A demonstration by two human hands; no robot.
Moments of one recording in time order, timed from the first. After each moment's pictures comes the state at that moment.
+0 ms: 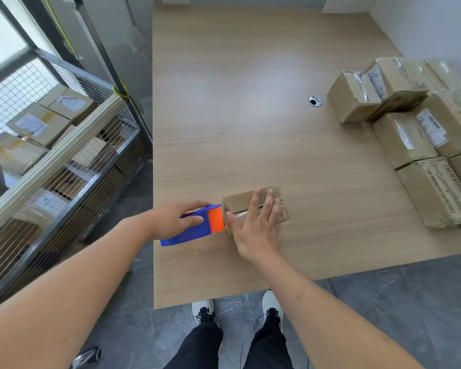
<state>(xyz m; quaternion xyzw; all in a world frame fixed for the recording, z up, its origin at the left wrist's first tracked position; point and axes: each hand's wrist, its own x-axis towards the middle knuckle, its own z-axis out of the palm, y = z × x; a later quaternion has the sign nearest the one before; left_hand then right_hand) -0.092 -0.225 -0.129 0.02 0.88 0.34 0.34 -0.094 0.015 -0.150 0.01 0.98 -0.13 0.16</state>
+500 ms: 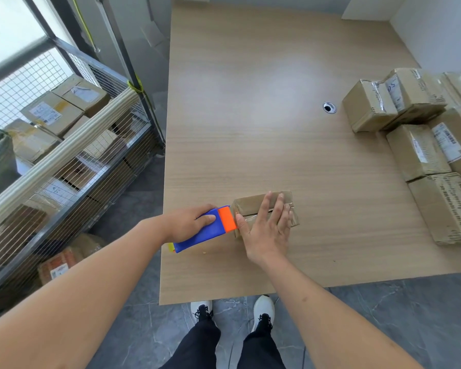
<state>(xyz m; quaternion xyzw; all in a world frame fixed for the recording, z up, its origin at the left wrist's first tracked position) -0.087 -0.218 -0.142 -0.01 0.86 0.36 0.36 -0.093 0.011 -0.152 0.01 0.98 -0.09 0.16</state>
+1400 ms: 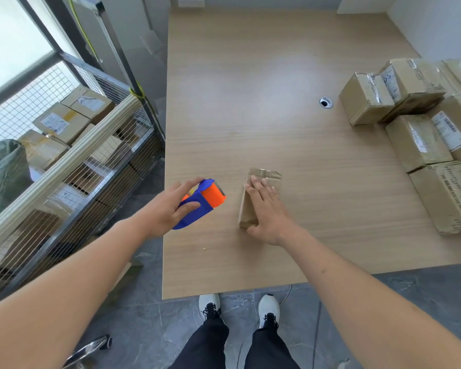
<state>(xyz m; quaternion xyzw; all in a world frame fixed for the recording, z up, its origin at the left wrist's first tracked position) -0.072 -0.240 -0.108 0.02 0.91 0.37 0.16 -0.143 0.050 -0.128 -0.27 0.93 -0.11 0.22</state>
